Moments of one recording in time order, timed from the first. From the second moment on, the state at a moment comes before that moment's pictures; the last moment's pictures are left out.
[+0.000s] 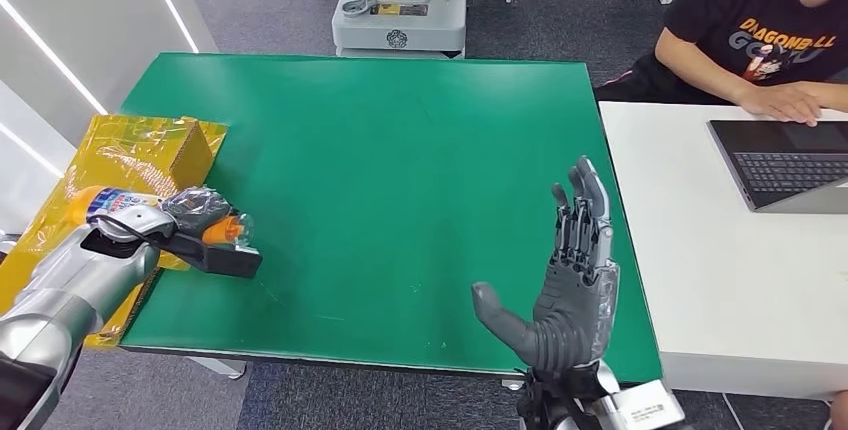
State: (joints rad) left arm -0.83 0.41 -0.74 -0.39 -1.18 -0.03 -0.32; right arm -0.06 0.03 0.68 -1.78 0.08 -0.46 -0.65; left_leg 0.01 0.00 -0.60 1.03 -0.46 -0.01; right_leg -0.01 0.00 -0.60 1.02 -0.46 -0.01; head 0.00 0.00
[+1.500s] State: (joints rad) left arm -0.78 0.39 -0.74 -0.35 -1.20 0.05 -0.23; right arm -0.05 0.03 0.70 -1.78 0.11 -0.44 -0.65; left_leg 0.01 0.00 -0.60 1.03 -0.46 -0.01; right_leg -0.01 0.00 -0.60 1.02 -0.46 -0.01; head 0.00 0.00
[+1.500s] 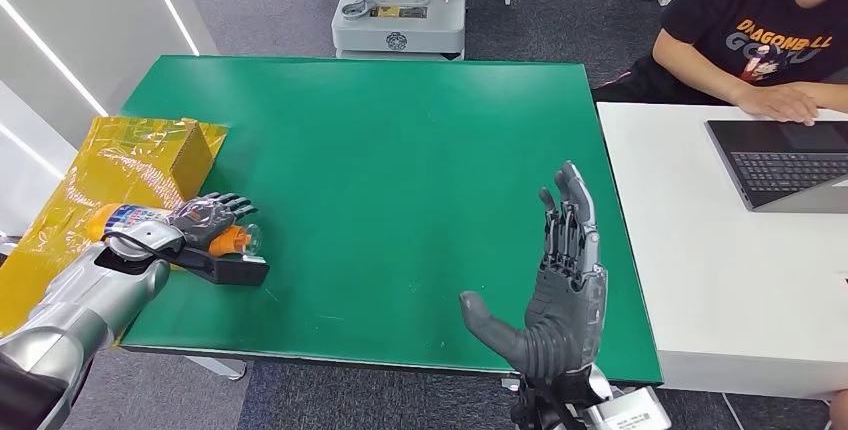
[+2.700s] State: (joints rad) left arm -0.88 0.57 -0.72 -0.49 -1.14 0.10 -0.40; right arm -0.03 0.03 0.70 -1.77 0.11 -0.45 -0.67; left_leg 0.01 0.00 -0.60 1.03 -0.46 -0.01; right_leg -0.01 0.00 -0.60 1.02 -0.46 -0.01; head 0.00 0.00
